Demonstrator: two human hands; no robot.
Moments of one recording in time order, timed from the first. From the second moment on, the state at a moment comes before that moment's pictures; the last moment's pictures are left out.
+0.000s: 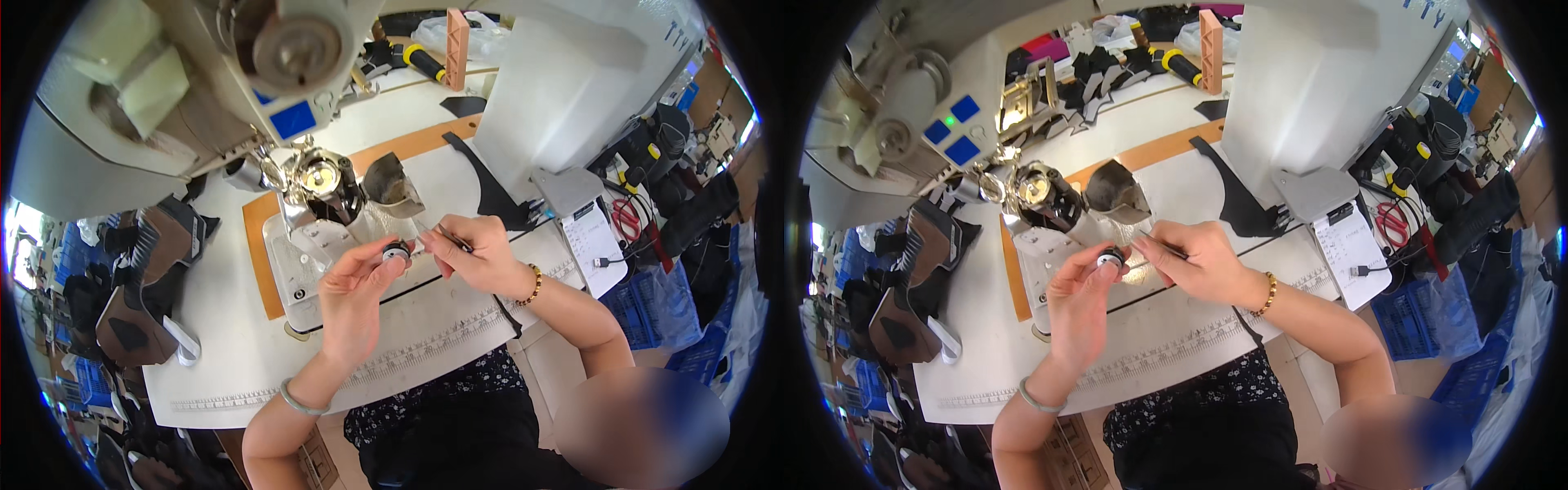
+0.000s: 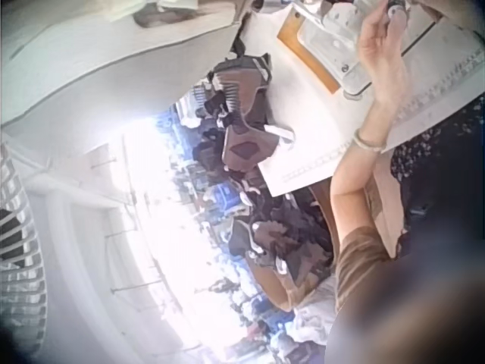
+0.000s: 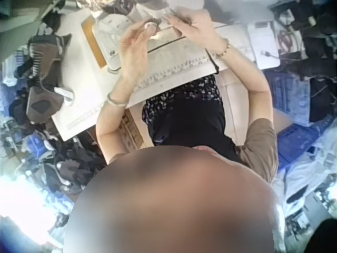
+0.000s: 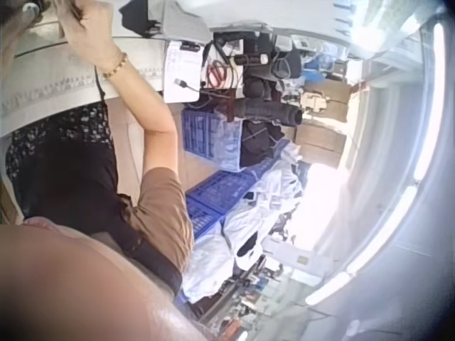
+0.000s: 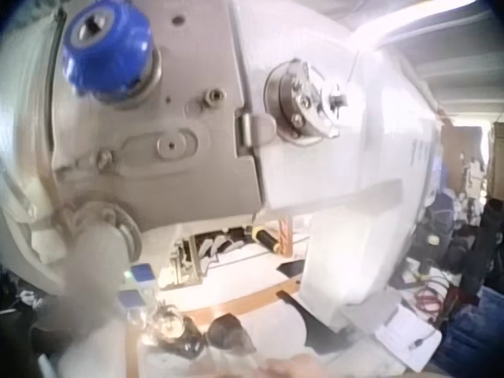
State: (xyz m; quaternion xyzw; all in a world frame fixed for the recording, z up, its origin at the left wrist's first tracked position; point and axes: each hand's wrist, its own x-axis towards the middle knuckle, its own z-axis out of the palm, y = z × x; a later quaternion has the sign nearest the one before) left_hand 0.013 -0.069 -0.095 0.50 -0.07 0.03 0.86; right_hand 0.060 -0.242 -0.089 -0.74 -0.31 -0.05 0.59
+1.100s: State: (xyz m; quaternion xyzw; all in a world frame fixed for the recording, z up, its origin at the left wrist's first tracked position) left_hand 0.012 -0.058 -0.078 0.36 -0.13 -0.10 0.92; right_hand 0.058 -0.238 -0.105 -0.72 -0.55 -0.18 0.39
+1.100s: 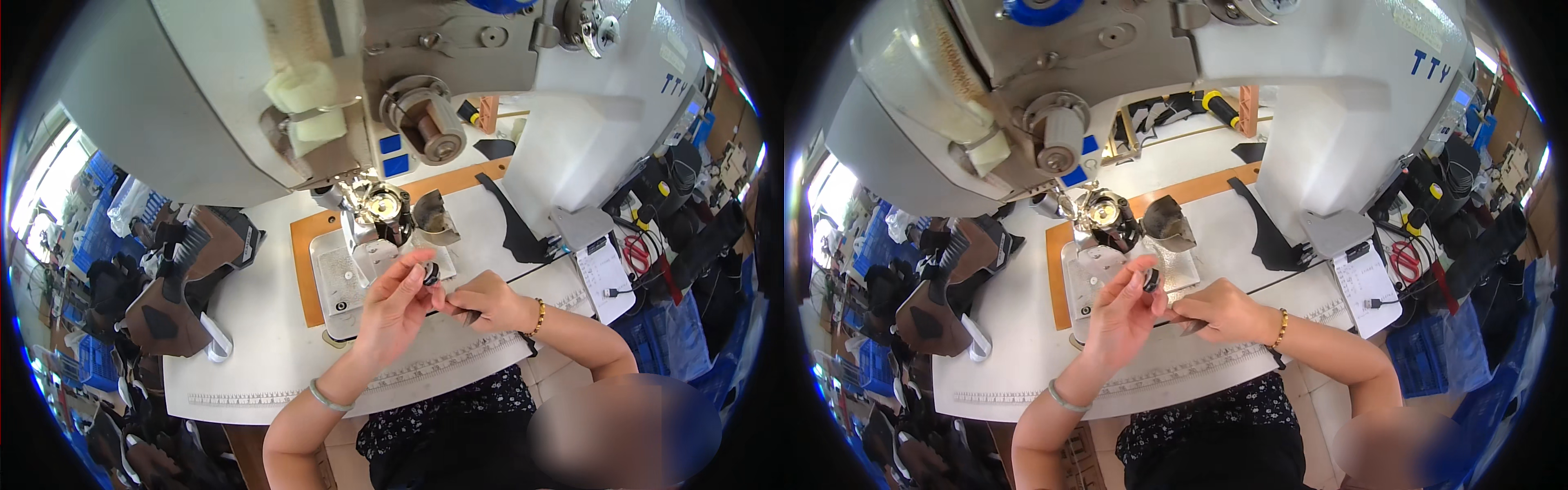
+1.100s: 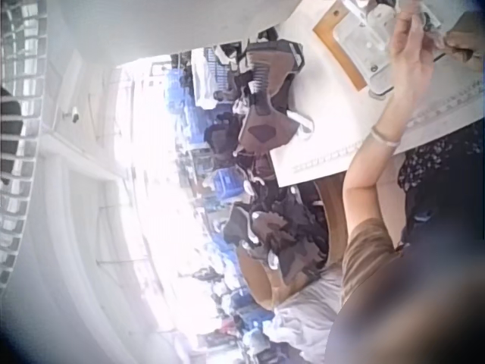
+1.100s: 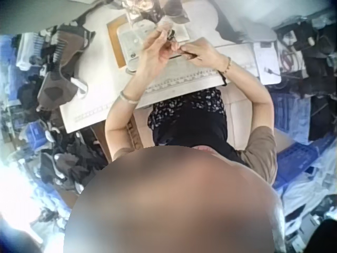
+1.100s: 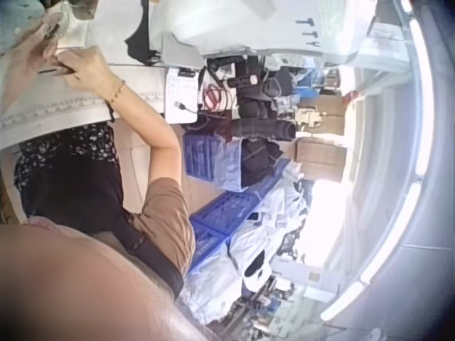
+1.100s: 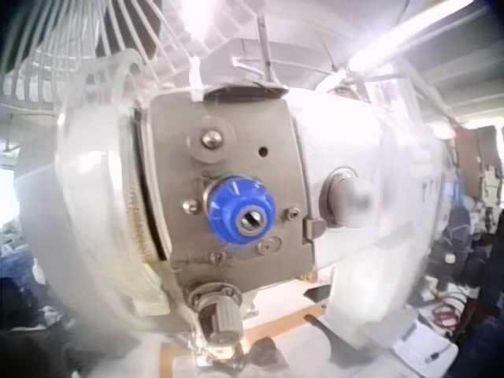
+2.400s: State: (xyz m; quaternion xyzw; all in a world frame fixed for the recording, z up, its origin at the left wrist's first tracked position) left_hand 0.008 -0.033 -0.031 0.83 -0.21 0.31 0.41; right_hand 0.077 -0.191 0.005 -0.76 -0.42 -0.23 0.45
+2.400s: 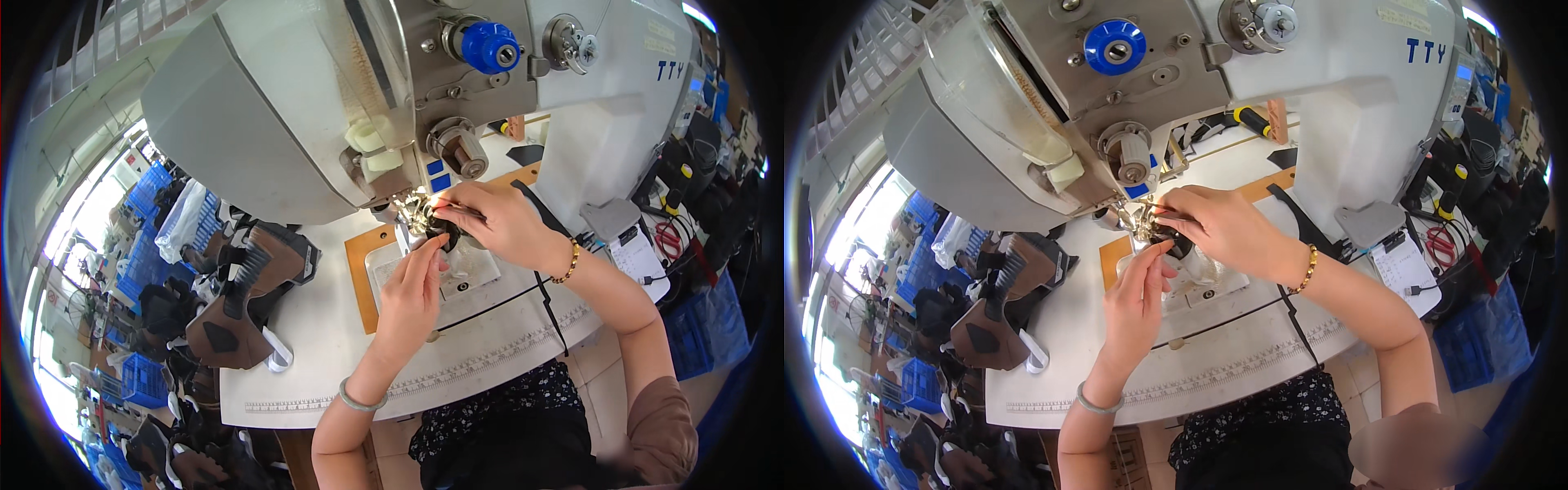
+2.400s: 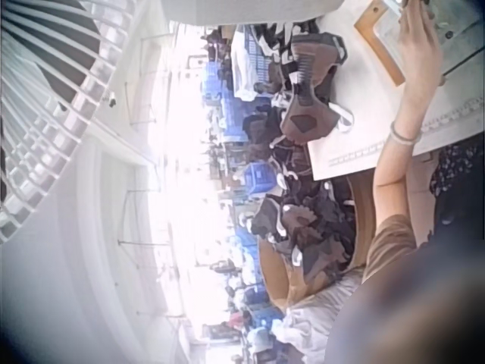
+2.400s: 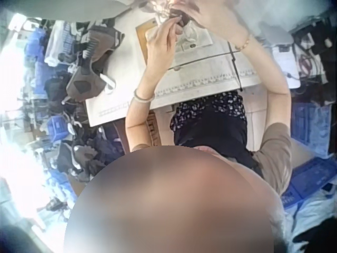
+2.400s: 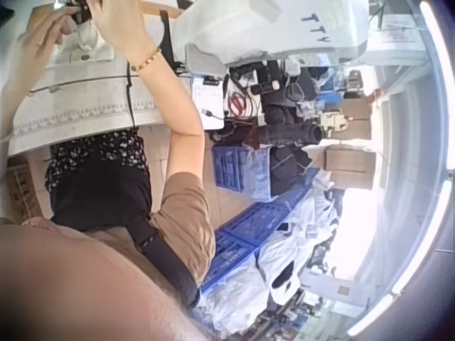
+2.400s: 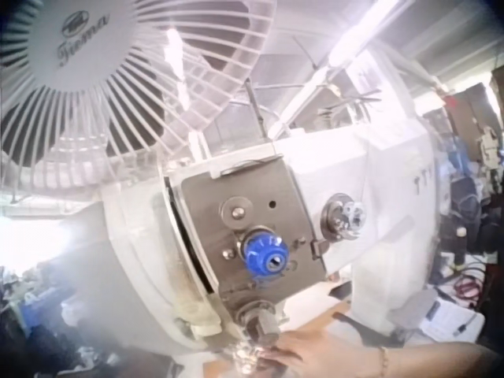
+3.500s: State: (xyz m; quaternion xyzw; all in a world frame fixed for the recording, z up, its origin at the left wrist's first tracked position) left_hand 0.014 -0.018 -0.011 0.69 -0.11 0.14 0.70; right_hand 0.113 -0.195 -0.001 -0.72 -0.33 0.09 0.60
